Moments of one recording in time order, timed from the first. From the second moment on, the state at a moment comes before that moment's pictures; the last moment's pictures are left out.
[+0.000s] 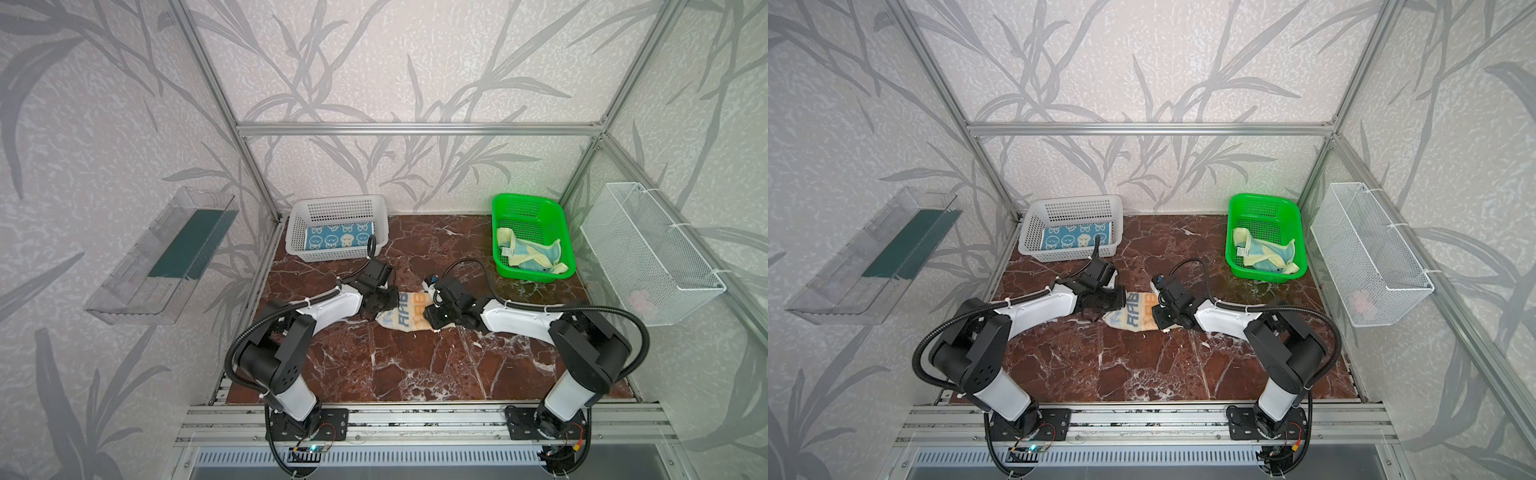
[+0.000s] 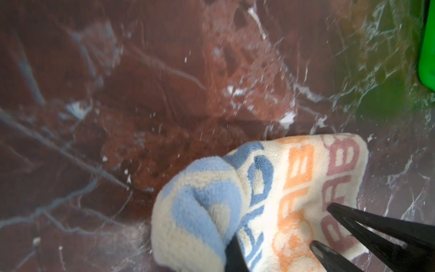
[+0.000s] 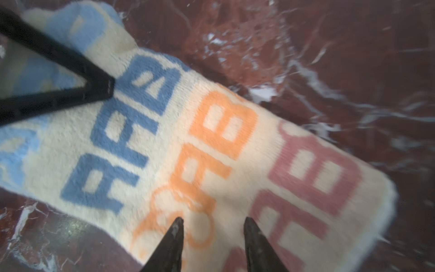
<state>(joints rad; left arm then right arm) -0.49 1.68 1.01 -0.36 0.10 -0.59 0.73 1.64 0.86 -0.12 -0.03 0.28</state>
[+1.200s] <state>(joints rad) -0.23 2.43 2.55 -1.06 0.13 -0.26 0.72 1.41 0.55 0.18 0.00 0.17</state>
